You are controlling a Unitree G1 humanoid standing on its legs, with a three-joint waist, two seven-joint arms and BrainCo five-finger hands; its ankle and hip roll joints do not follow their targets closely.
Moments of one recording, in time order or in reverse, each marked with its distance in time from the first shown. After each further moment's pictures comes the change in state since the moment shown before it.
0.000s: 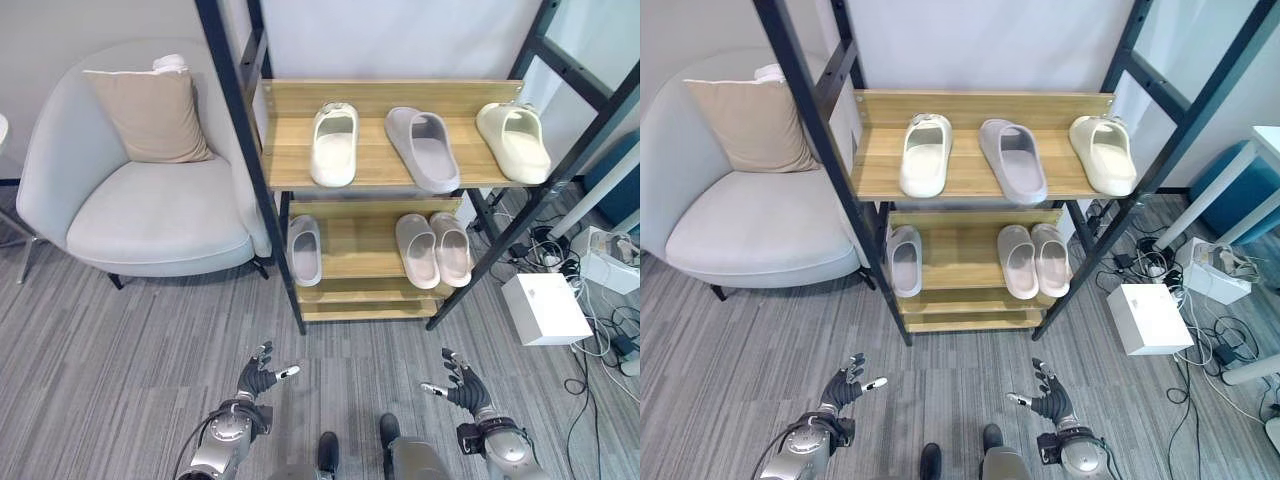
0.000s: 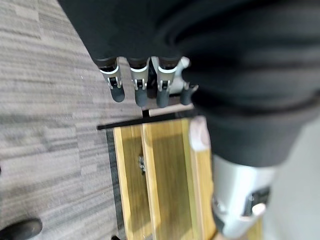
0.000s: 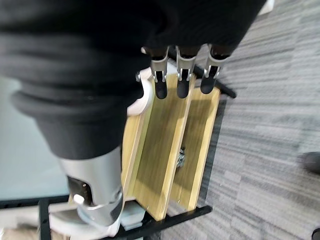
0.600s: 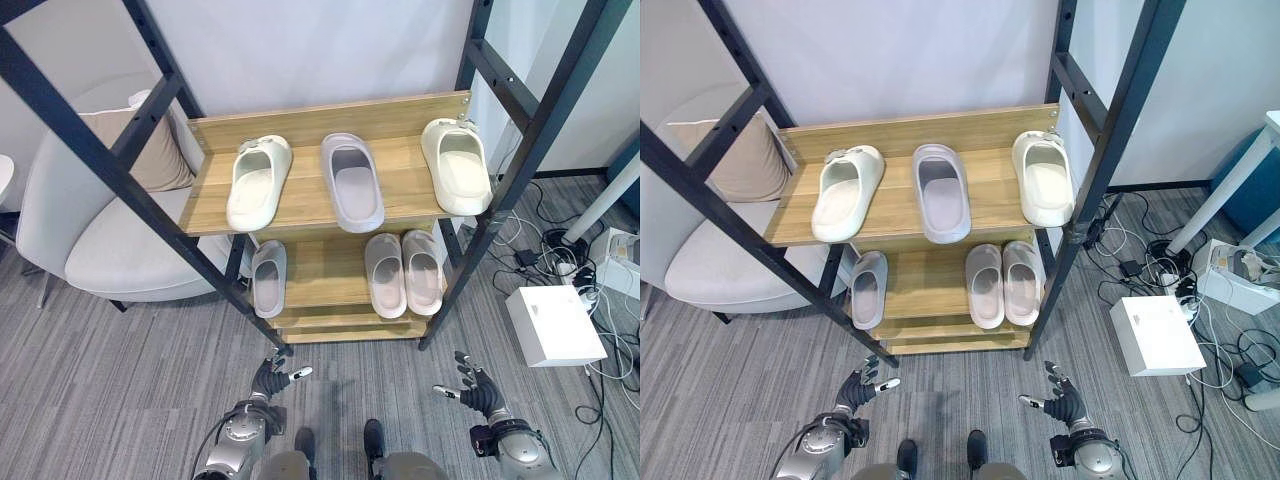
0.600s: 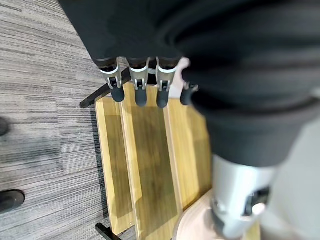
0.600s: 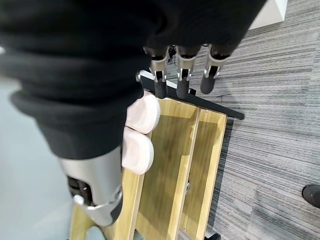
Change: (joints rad) left arm -0.018 -0.060 -0.004 0.033 -0.001 0.001 -0.007; right arm -0.019 -0.055 -0.004 0.024 0.021 -0.001 0.001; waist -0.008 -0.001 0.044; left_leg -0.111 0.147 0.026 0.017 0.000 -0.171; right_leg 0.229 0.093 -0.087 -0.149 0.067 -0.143
